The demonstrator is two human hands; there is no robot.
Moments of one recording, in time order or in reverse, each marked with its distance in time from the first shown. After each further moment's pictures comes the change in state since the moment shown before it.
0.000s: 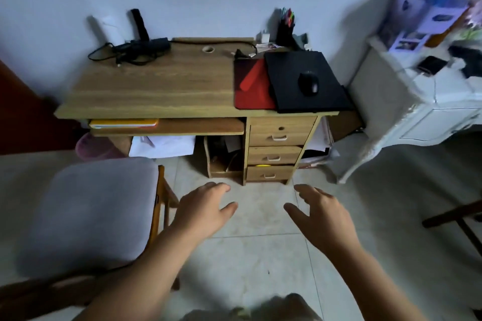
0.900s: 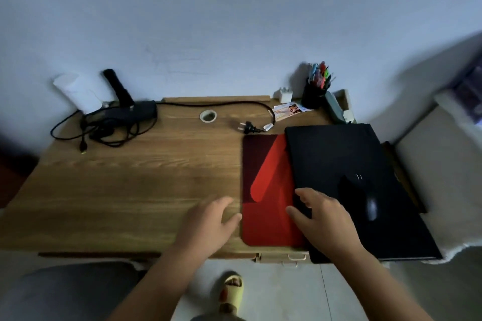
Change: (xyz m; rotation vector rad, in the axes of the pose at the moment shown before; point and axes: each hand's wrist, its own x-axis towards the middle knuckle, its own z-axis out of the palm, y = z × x) left_hand 0.393 -0.017 -0.104 0.024 0.073 -0.043; right_hand 0.431 -0.044 -0.031 0.087 -0.045 -0.044
